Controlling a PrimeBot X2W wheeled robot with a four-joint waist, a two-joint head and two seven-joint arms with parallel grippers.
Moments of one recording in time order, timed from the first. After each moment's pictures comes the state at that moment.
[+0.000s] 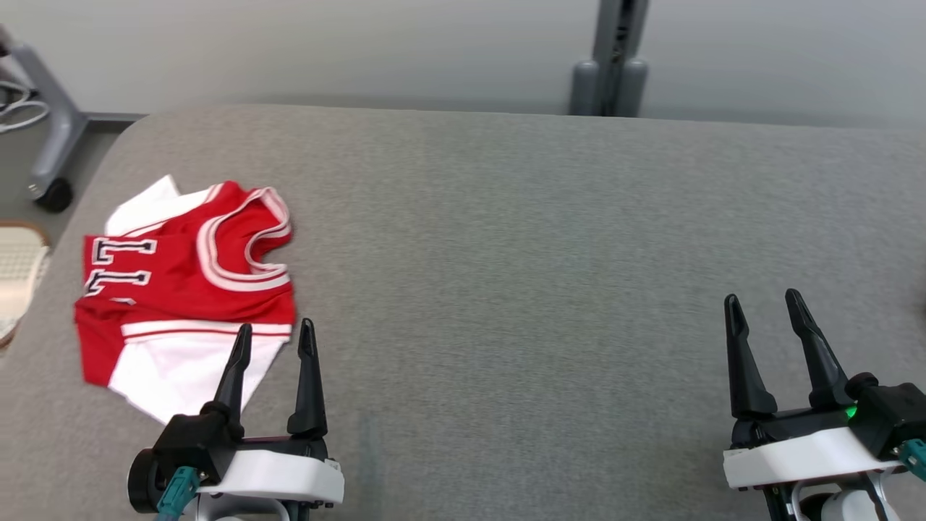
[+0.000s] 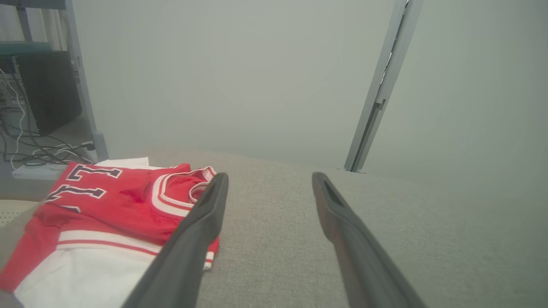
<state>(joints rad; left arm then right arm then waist) -0.02 0.05 -0.18 0.07 -0.30 0.12 -0.26 -0.06 -0.05 0.05 0.06 0.21 0.13 -0.26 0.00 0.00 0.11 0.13</state>
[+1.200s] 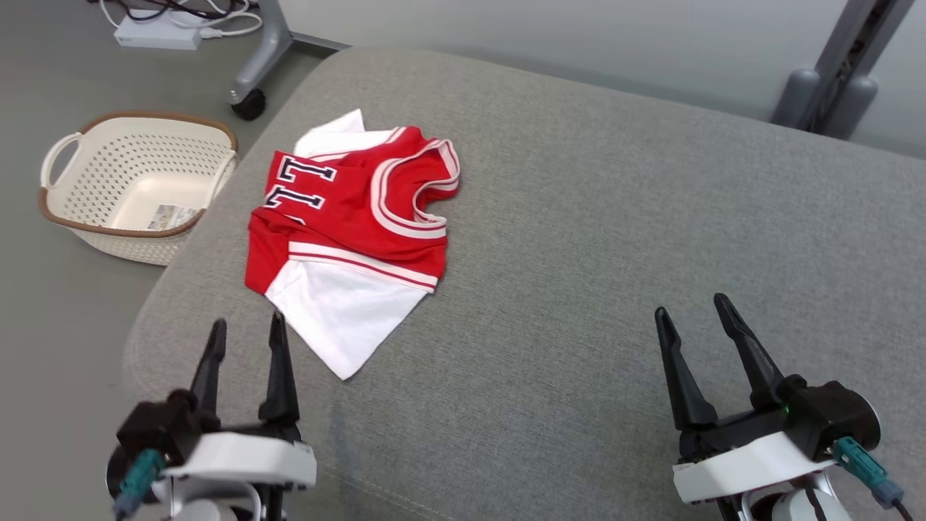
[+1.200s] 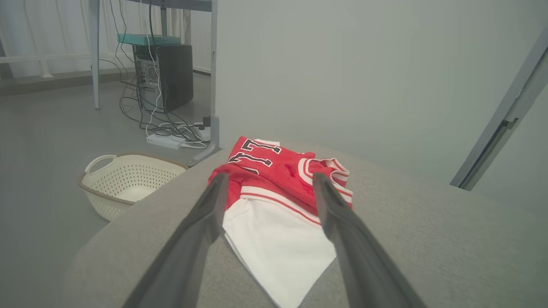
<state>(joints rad) -0.03 0.05 -0.12 0.13 -0.36 0.08 -0.26 -0.07 -0.05 0.17 0.08 0.18 0.13 -0.26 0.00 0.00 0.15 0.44</state>
